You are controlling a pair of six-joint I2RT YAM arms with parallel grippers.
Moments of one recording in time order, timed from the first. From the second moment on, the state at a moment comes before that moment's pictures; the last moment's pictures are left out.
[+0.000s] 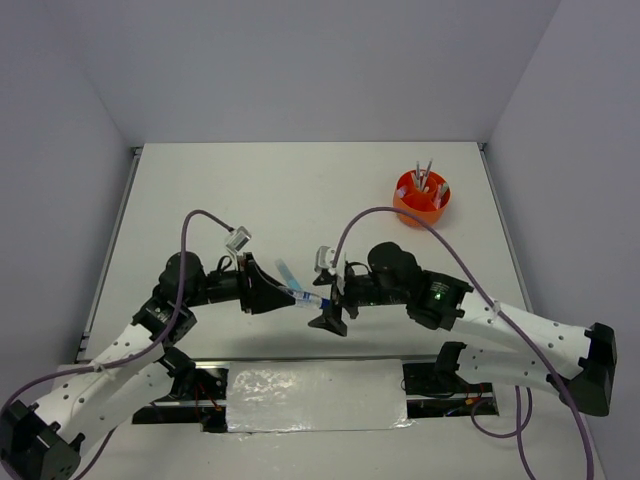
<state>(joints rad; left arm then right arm) -0.56 0.69 0.45 0.16 0.78 -0.74 1.04 0.97 0.82 -0.27 -0.37 -0.15</state>
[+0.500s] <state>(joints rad) -0.56 0.63 0.18 0.88 0.67 -1.05 0.88 0.66 0.57 0.20 -0.21 0.47</state>
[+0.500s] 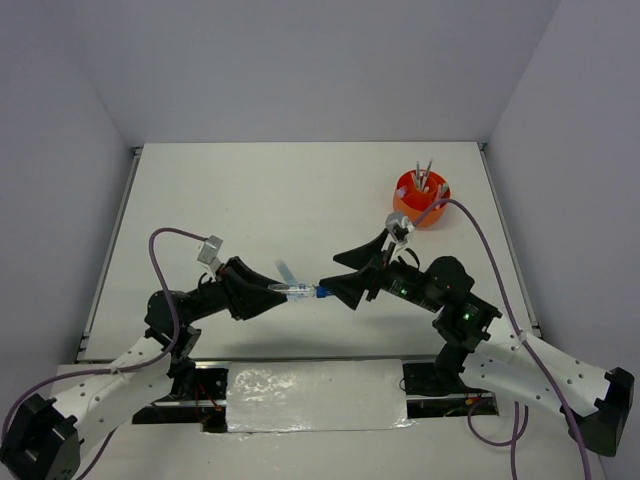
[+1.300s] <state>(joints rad) -0.56 0.65 0.13 1.15 0.61 -1.15 0.90 0.77 0.52 0.49 -0.41 0.70</state>
